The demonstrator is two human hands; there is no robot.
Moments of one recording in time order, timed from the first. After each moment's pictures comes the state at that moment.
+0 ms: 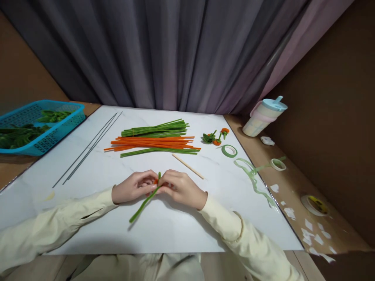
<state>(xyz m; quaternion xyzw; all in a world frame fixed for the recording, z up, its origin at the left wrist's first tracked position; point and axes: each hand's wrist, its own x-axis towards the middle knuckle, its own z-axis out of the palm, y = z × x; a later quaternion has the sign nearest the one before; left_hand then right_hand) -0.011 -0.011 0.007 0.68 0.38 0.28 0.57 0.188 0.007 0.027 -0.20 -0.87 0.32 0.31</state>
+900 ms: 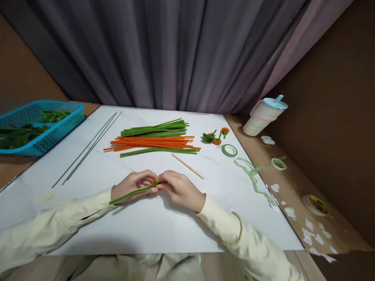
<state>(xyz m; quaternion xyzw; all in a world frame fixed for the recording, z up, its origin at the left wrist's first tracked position) -0.011 -0.014 0.009 0.63 0.39 0.29 0.60 0.186 0.003 0.025 -0.24 -0.87 0.29 0.32</state>
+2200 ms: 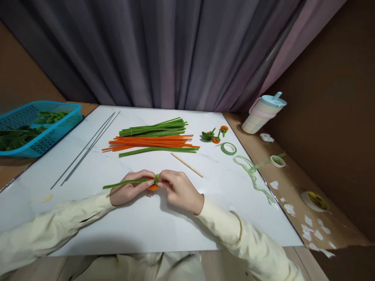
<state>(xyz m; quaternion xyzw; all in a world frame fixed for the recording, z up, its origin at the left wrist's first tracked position) -0.014 -0.019 0.014 0.69 0.41 0.34 0.49 0.180 -0.005 0.036 -0.32 -0.83 0.35 0.29</state>
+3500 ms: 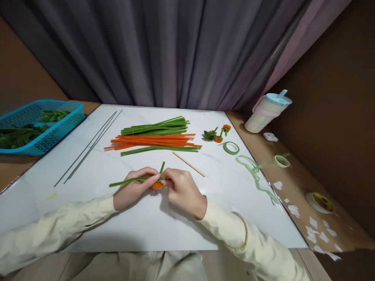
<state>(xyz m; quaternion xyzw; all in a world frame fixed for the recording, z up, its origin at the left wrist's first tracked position) 0.007 -0.027 0.021 0.59 0.50 0.38 0.51 0.179 -0.009 0.039 -0.36 -0.83 0.28 0.32</state>
